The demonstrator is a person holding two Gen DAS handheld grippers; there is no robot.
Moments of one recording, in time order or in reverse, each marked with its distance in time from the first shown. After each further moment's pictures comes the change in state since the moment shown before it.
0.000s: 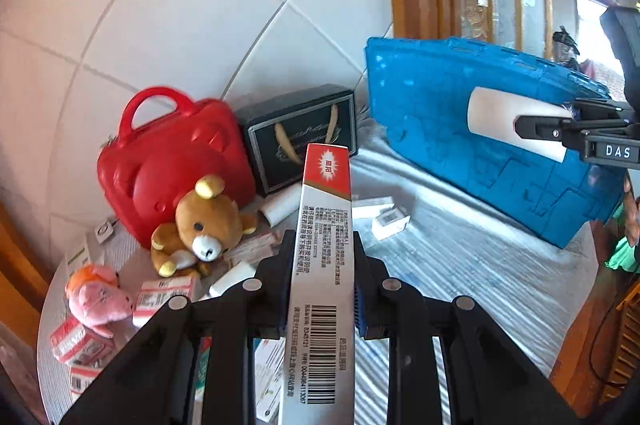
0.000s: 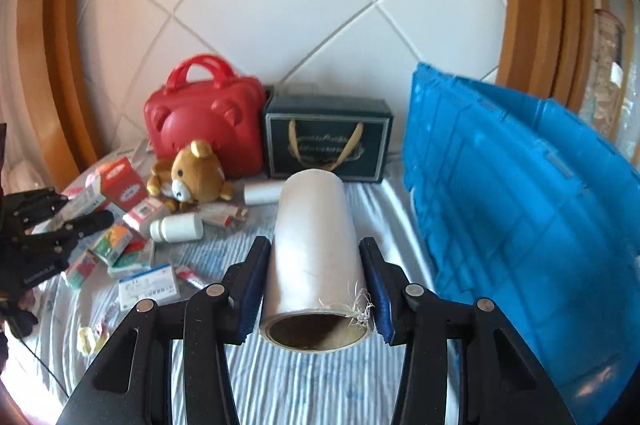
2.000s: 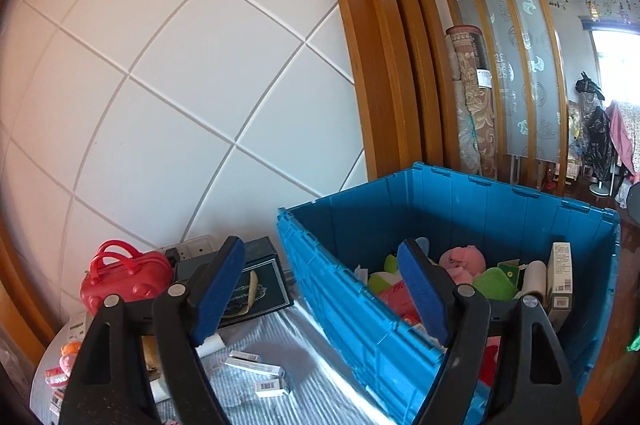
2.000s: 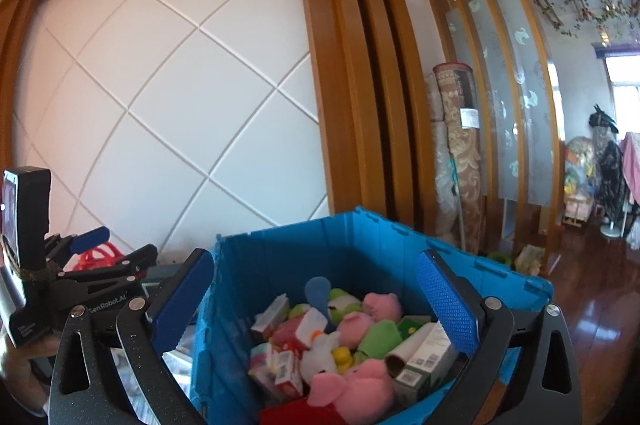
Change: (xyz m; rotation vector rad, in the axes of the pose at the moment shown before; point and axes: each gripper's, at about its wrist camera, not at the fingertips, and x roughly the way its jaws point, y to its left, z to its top) left arm 0.001 -0.264 0.200 -0.040 -0.282 0.219; right arm -0.212 -0.250 0.008 0.248 -0.475 -0.238
